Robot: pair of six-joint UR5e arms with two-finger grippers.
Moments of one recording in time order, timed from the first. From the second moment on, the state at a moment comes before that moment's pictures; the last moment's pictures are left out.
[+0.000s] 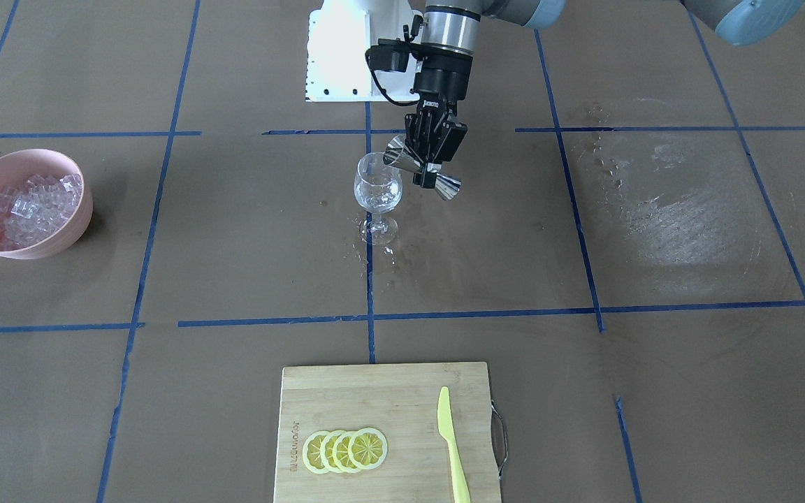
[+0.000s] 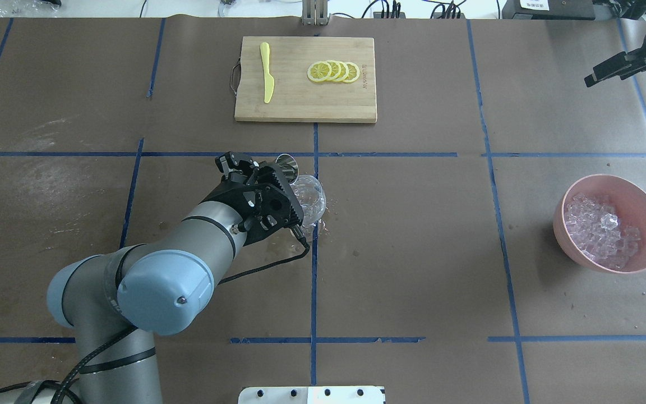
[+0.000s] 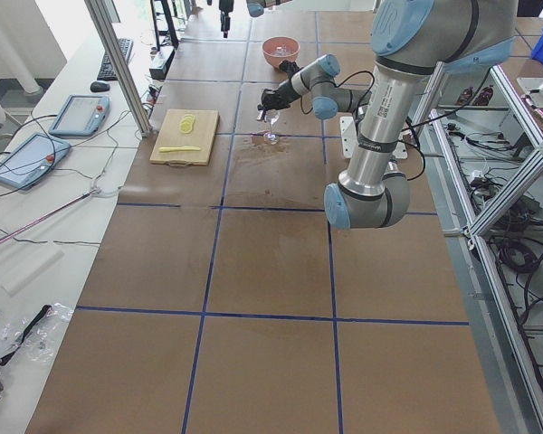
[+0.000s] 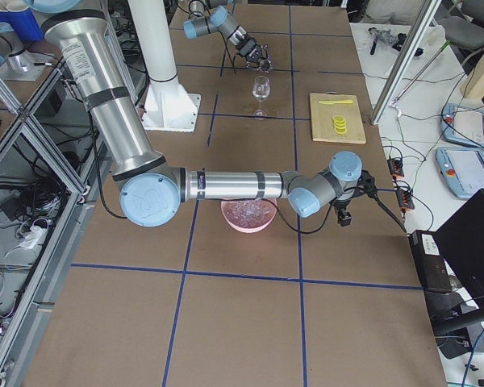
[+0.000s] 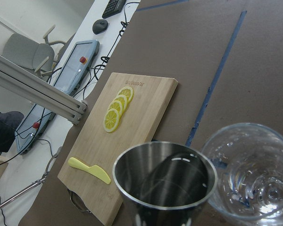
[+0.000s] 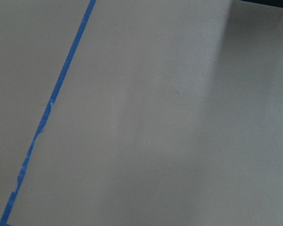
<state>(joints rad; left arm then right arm) -0.30 -2.10 -1.97 -1.78 -1.00 0.00 1.31 -1.18 1.17 -0.96 2.37 0.33</state>
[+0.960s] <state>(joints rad) -0.30 -2.19 -1.98 -1.48 -0.94 0.21 1.31 -1.19 1.17 -0.96 2.38 0.33</state>
